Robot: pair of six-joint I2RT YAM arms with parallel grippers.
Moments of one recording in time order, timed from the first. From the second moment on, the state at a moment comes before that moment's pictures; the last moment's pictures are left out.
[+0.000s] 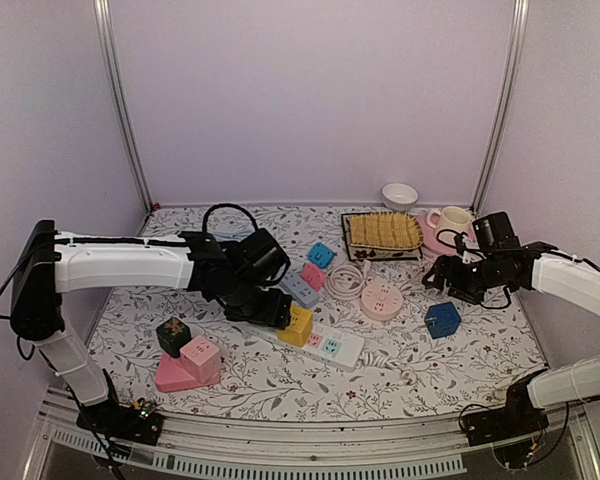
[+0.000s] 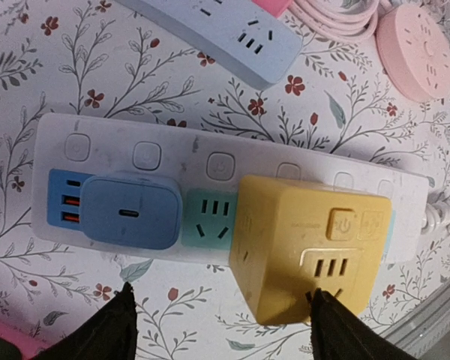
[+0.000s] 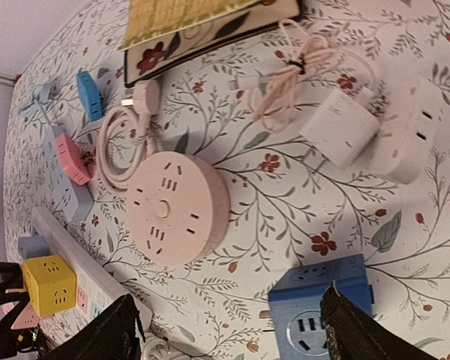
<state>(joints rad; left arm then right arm) -0.98 1.69 1.22 -0.69 -0.12 -0.71 0.29 1.21 0.76 -0.48 -0.21 0.55</state>
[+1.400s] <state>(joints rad) -0.76 1.62 1.05 -0.55 -0.06 -0.84 1.04 1.89 1.39 -0.41 -0.12 -0.02</state>
